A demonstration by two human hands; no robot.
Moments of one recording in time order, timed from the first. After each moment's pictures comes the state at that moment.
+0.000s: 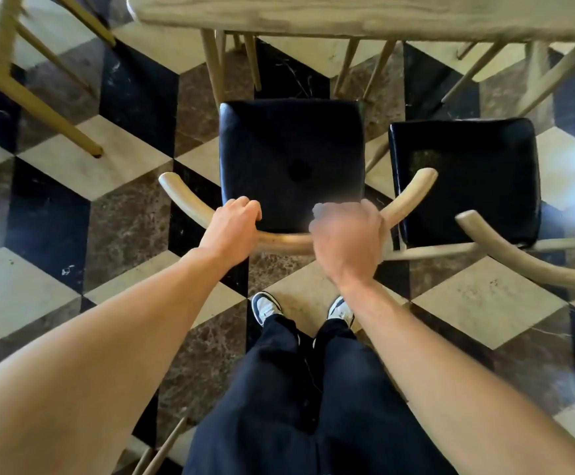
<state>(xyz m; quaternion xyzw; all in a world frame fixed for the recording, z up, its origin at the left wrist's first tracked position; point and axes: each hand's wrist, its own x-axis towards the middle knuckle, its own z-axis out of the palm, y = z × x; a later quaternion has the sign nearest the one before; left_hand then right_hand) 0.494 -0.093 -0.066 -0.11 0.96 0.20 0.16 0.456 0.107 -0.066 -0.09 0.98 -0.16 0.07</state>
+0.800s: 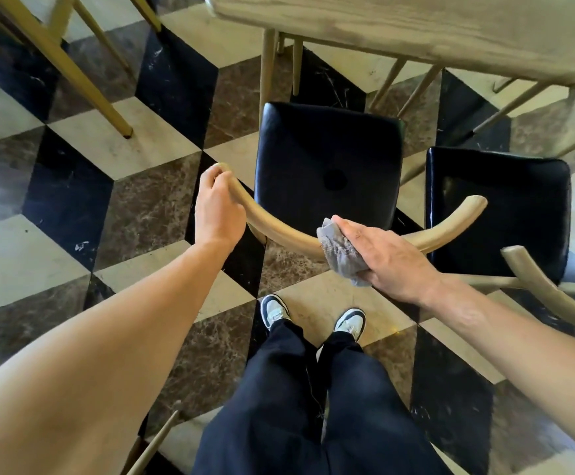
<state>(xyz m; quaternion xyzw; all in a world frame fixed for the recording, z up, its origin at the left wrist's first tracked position) 0.524 -0.173 -0.074 -0.39 0.86 0.33 -0.03 0.425 0.109 -0.047 -0.50 0.82 -0.06 0.25</state>
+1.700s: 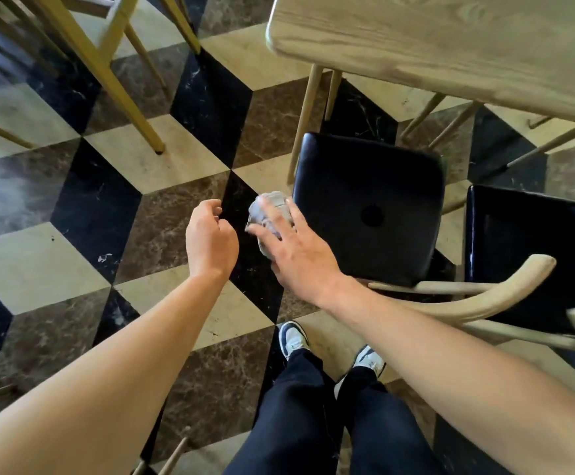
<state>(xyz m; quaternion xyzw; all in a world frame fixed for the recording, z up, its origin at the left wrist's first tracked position) 0.550 -0.259 -0.084 -0.50 0.76 0.40 -0.09 0.473 -0.112 -0.072 -0.53 0.83 -0.07 0.16</state>
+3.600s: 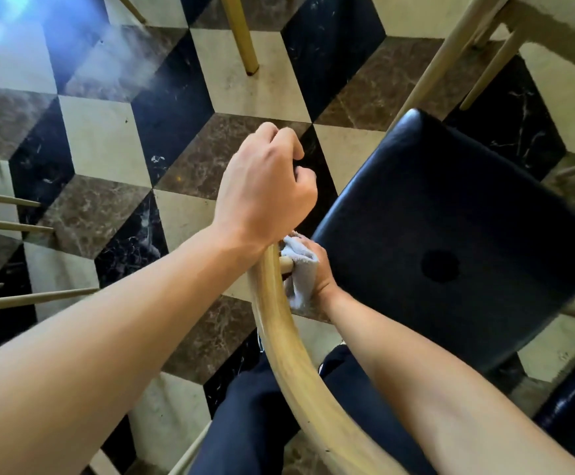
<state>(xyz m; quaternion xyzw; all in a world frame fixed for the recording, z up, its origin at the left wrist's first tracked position) 0.435 -0.221 -0.127 -0.49 0.85 0.18 -0.08 0.414 -0.118 -0.321 -0.24 0.65 -0.40 0.59</state>
